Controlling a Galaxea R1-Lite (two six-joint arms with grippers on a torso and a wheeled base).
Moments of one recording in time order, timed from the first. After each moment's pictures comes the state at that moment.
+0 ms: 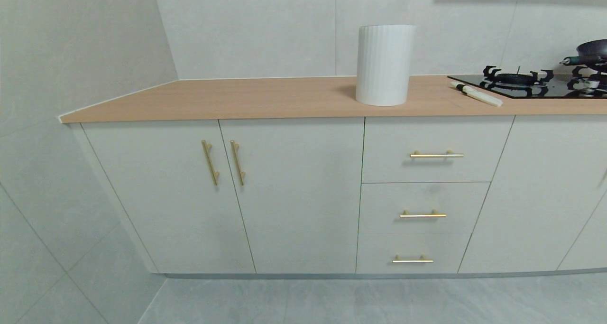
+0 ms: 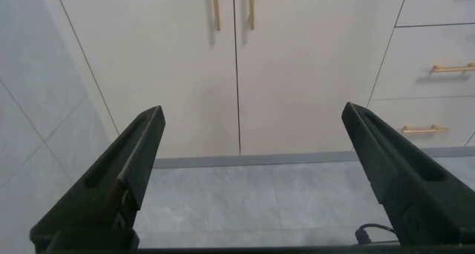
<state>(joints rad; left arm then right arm) 0.00 0.00 0.00 0.00 -0.03 0.01 0.00 0.00 0.00 0.00 0.00 0.00</state>
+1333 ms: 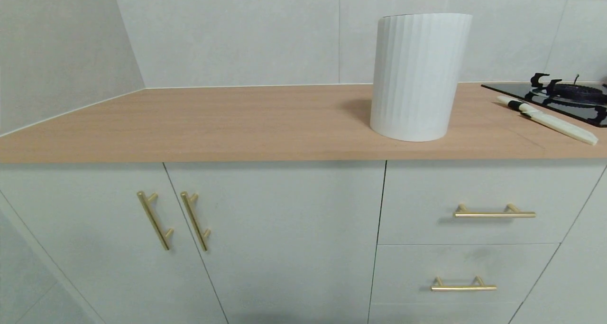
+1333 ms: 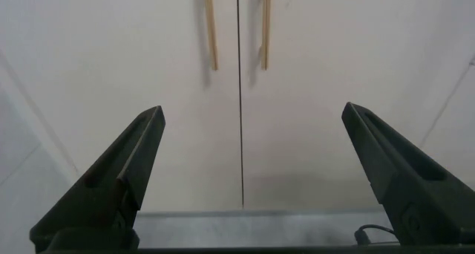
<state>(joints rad) 0.00 0.00 0.00 0.00 -0.03 0.01 0.00 0.00 0.00 0.00 0.03 0.00</state>
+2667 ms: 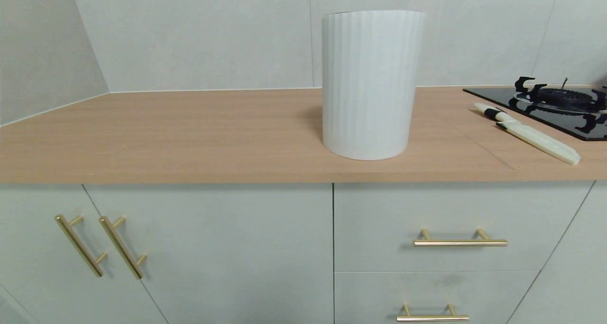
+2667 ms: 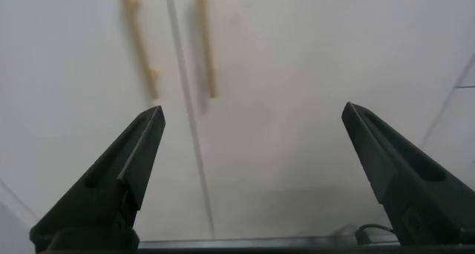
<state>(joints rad) 0.00 0.00 0.00 0.00 -0.03 0.01 0.00 0.00 0.00 0.00 0.03 0.00</state>
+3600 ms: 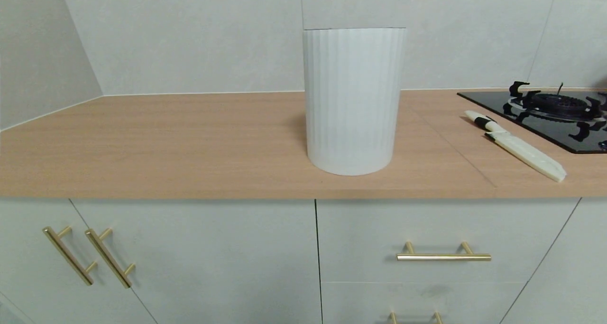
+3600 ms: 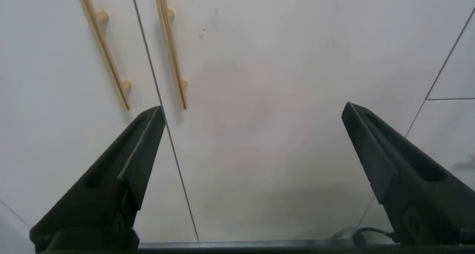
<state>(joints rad) 0.00 0.00 0.00 0.00 -0.03 0.01 0.00 0.00 0.00 0.00 0.03 0.00</state>
